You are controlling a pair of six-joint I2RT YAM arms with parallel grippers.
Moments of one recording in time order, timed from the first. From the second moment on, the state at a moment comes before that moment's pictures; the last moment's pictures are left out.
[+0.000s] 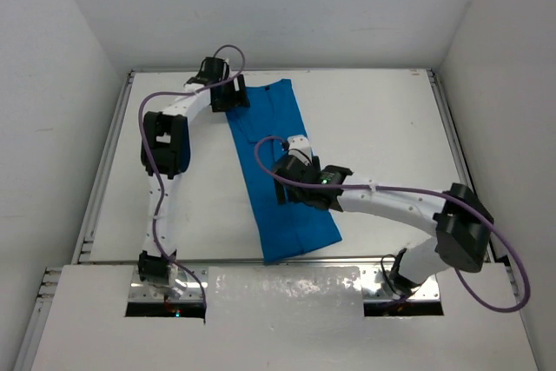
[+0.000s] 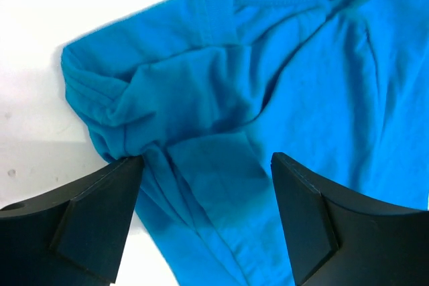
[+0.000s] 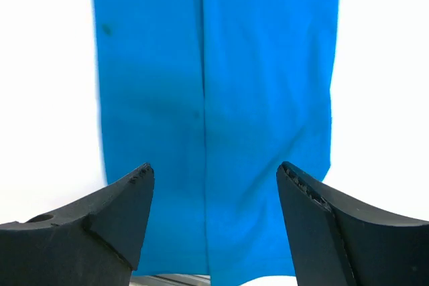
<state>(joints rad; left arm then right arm) -0.16 2.43 2.03 -0.48 0.18 -0.33 1.02 1.52 1.01 -0.50 0.46 0.65</state>
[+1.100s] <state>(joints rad) -0.14 2.41 1.97 -0.17 0.39 -0.46 0.85 1.33 0.94 -0.59 0.51 0.58</state>
